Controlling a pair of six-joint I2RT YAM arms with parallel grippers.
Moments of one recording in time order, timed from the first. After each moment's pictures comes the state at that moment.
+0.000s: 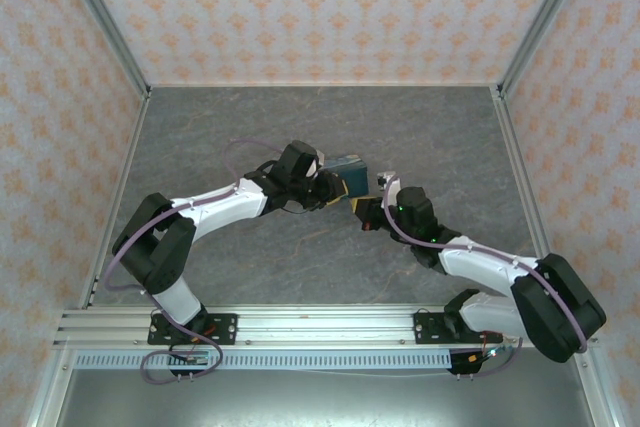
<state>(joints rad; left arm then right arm) -0.63 1.66 1.04 -0.13 0.39 -1.09 0.59 1.20 0.38 0.40 -0.22 0.54</state>
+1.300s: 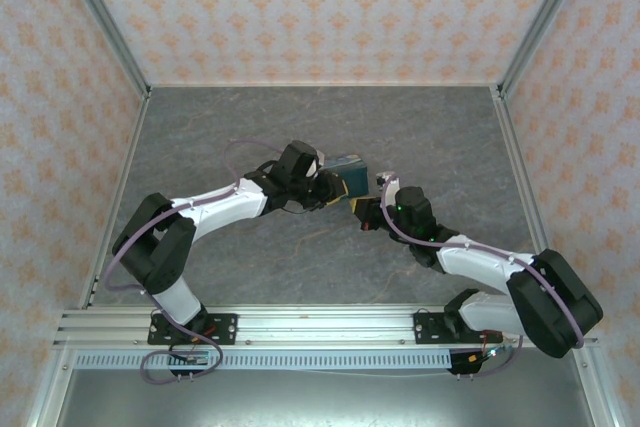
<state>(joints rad) -0.63 1.66 1.04 -0.13 0.39 -1.09 0.59 1.21 0.38 0.42 -0.22 0.55</state>
